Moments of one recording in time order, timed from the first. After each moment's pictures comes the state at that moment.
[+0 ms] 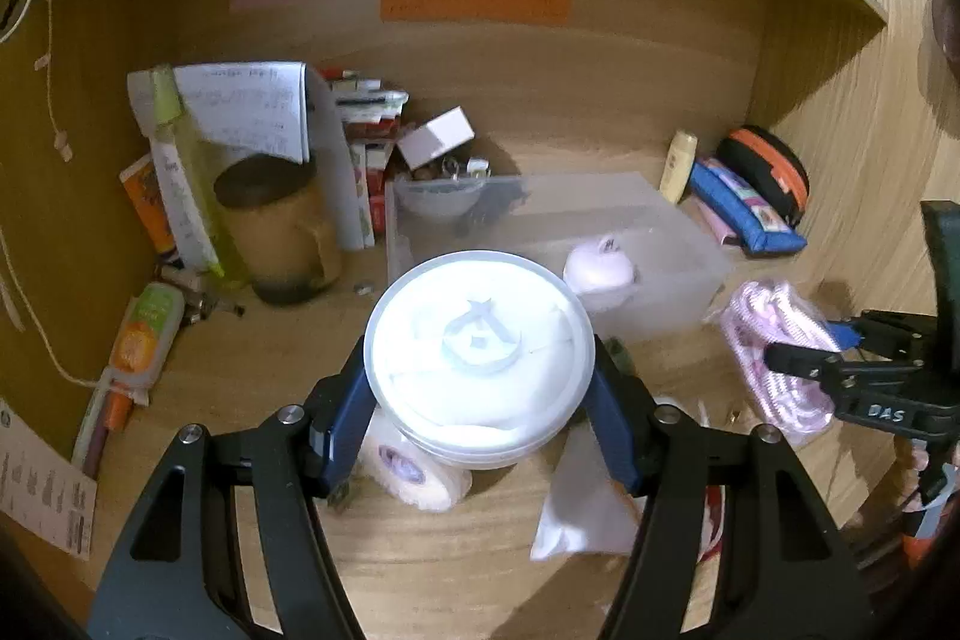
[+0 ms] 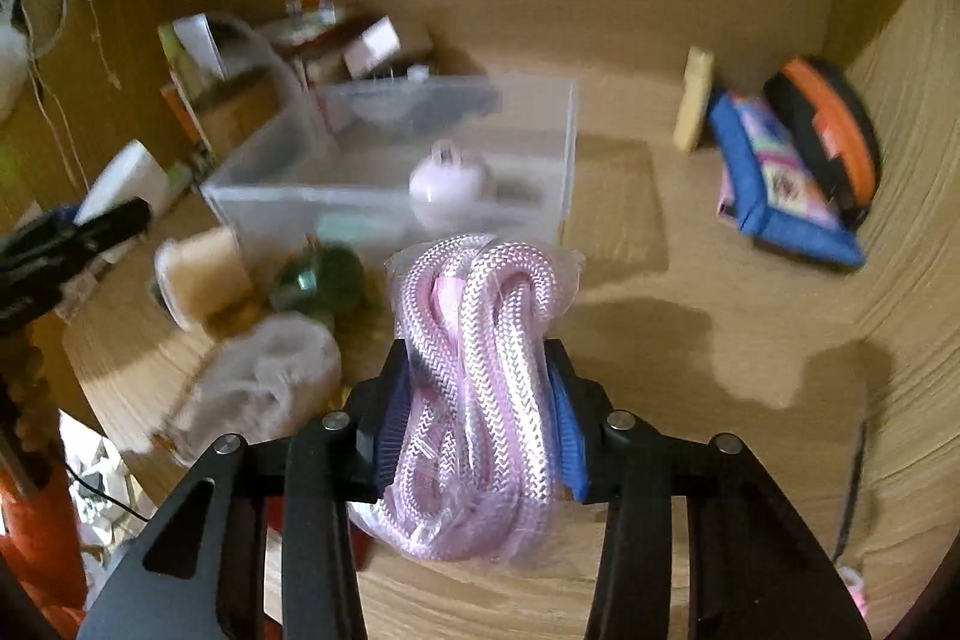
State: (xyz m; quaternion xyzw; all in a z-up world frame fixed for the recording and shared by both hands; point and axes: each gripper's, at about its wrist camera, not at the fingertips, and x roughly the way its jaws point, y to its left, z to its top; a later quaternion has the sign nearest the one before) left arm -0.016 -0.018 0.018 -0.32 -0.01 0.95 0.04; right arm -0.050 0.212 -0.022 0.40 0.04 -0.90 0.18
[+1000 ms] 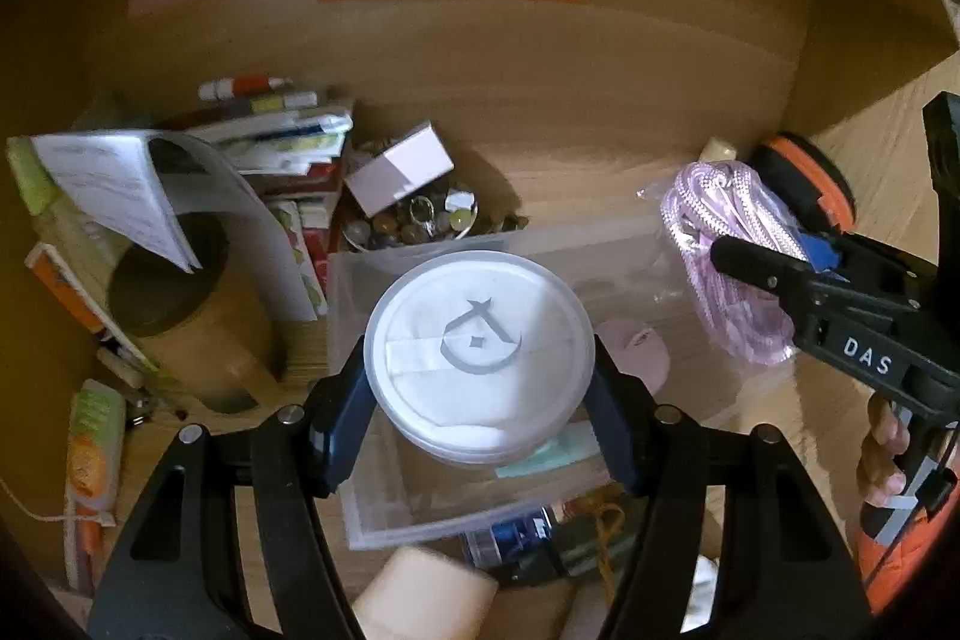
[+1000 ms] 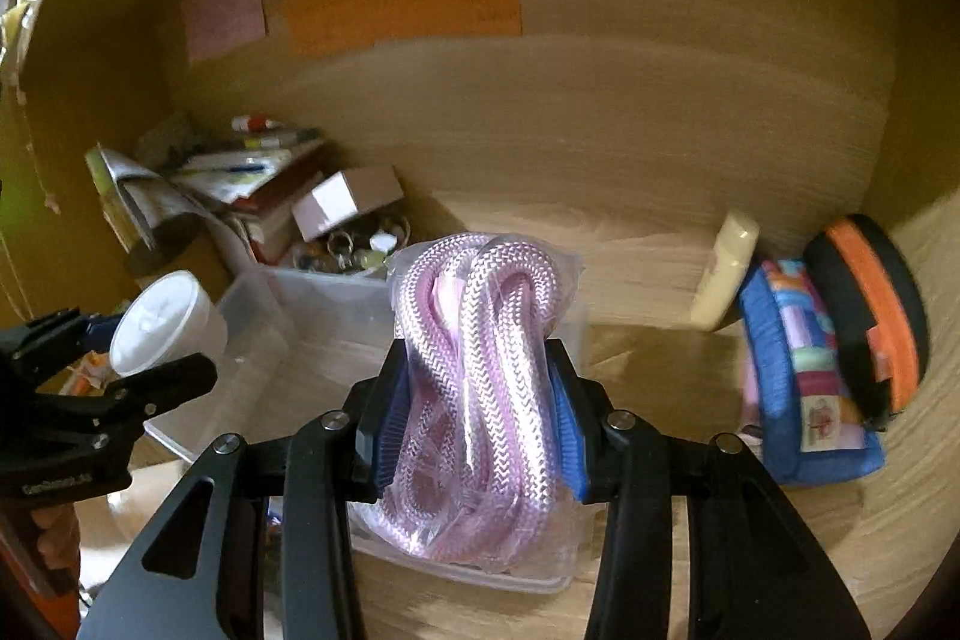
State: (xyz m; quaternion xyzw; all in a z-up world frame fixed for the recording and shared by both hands) left arm -0.142 -0.006 0.016 -0.37 0.00 0.93 0.07; right arm -0.174 0.174 0.004 0.33 0.02 -0.93 0.16
